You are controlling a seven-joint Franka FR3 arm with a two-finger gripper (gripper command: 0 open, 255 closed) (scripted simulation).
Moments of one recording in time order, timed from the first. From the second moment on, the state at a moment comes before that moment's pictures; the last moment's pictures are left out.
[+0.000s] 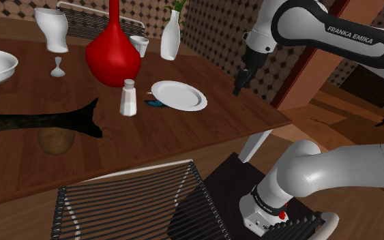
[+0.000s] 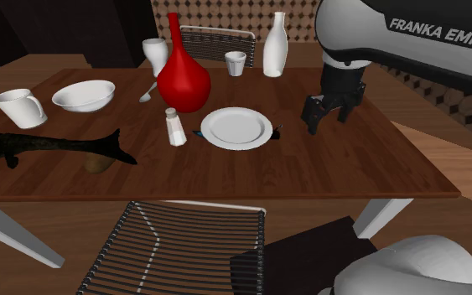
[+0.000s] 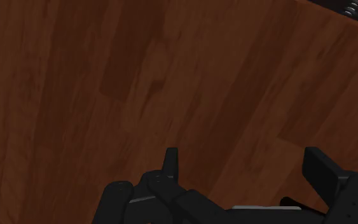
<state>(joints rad) 0.01 -0.77 -0.02 -2.32 -0.11 1.56 -0.11</state>
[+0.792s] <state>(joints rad) 0.26 -0.13 -0.14 -1.83 -0.02 1.29 -0.92</state>
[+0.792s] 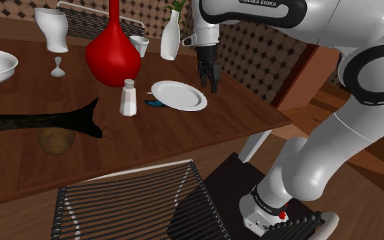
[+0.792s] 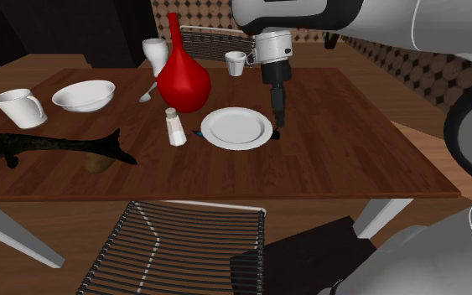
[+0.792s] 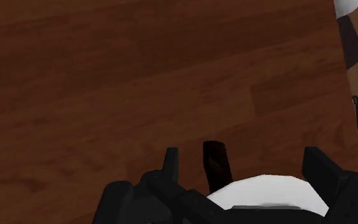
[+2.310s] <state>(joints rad) 0.27 -0.08 -0.13 -1.85 -0.02 1.32 -1.01</state>
